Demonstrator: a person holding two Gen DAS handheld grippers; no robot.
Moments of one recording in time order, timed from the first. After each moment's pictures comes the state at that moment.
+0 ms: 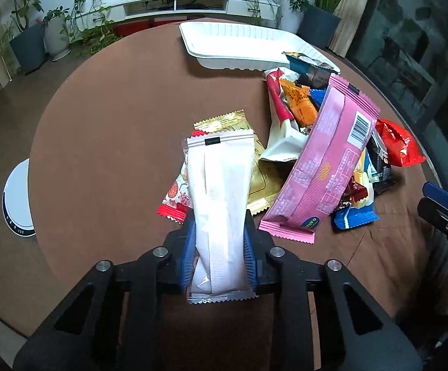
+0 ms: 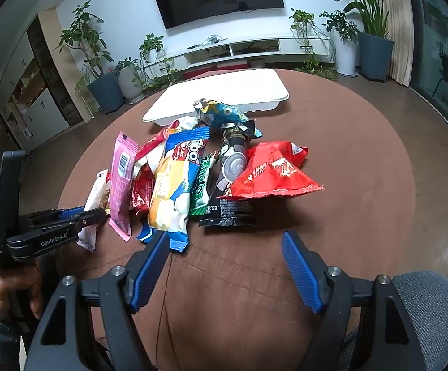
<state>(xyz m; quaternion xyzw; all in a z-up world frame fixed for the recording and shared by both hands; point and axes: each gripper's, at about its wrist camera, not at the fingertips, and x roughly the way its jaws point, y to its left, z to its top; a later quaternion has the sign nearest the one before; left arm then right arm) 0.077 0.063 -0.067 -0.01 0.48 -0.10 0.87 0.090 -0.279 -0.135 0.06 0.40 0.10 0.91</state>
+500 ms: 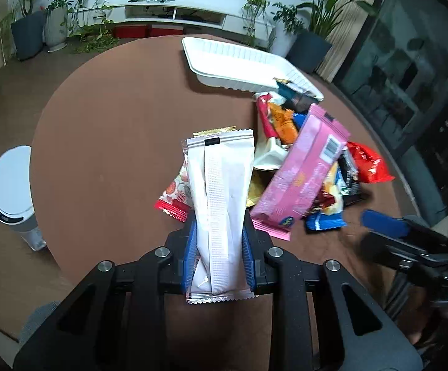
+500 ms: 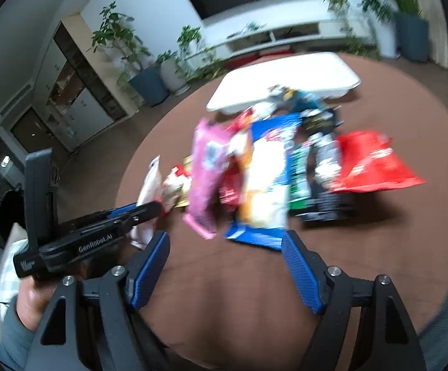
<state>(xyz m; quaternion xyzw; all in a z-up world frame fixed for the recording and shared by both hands) 0.045 0.089 -0.048 -0.09 0.44 -0.14 0.88 0.108 -0.217 -0.138 0.12 0.43 0.22 0.87</state>
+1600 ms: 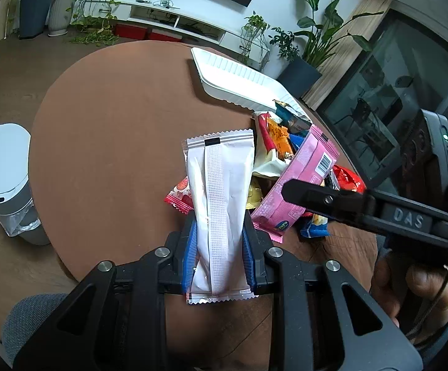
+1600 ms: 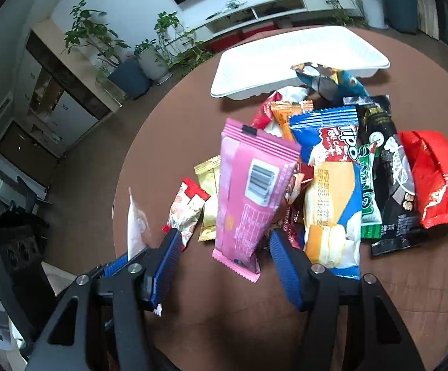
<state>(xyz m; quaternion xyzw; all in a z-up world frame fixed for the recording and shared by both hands) 0.022 0.127 -0.053 -0.17 0.41 -0.16 0.88 0.182 -0.165 -0.140 0.15 0.48 0.17 0.85</state>
